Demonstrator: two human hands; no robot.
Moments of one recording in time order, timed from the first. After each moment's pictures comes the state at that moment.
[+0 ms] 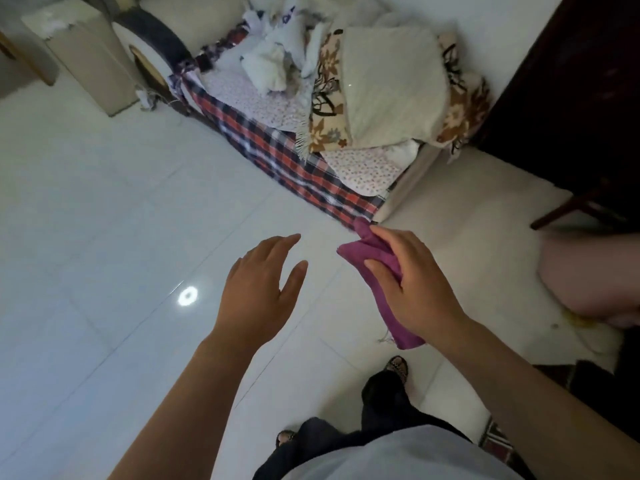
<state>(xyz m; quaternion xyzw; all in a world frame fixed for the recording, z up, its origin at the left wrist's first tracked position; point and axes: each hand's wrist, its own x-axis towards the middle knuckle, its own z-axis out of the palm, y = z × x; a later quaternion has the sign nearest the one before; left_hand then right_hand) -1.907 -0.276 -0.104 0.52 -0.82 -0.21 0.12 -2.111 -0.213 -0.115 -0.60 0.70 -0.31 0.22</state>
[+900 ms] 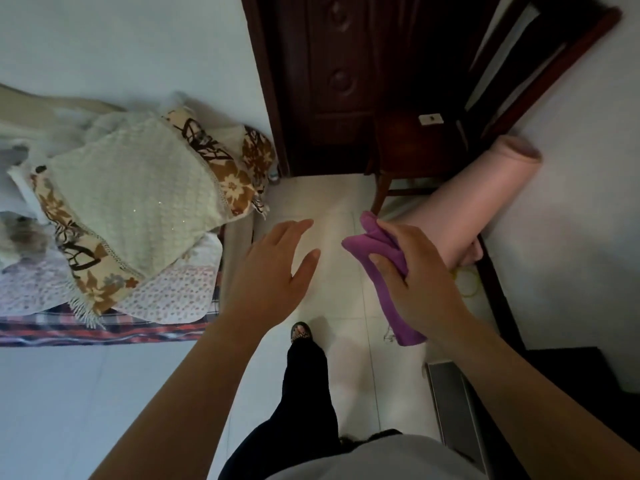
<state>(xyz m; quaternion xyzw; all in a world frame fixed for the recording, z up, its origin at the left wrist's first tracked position) -2.435 -0.386 -0.101 0.15 -0.95 -0.24 0.09 -2.539 -0.201 -0.121 -0.35 0.85 -0.40 0.03</state>
